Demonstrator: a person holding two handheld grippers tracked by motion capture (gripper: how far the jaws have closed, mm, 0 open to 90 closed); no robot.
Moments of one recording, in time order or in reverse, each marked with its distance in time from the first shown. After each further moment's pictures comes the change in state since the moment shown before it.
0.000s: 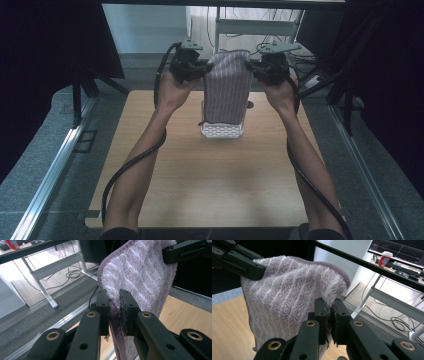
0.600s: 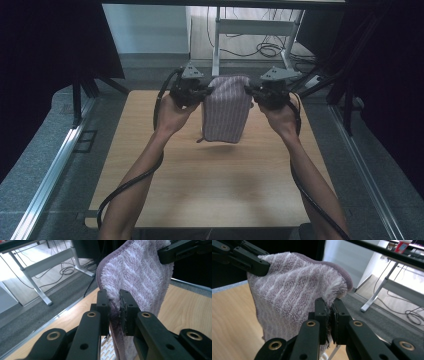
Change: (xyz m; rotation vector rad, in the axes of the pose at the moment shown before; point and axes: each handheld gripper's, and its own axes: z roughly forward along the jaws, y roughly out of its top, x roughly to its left) left arm -0.035 -0.051 -0.009 0.009 -0.042 0.041; right arm 0.027 -0.049 -0.019 0.034 0.067 0.012
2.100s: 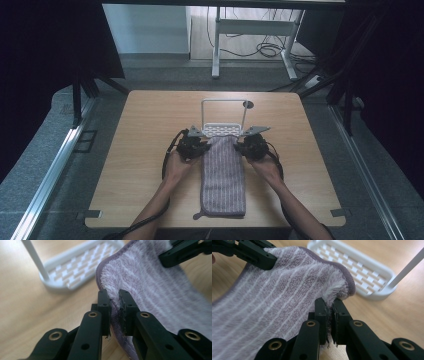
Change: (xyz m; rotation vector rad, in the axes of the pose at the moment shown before) left arm -0.047 -0.174 0.070 0.175 -0.113 -0.156; right arm 0.059 -0.171 0.060 0.311 0.141 0.117
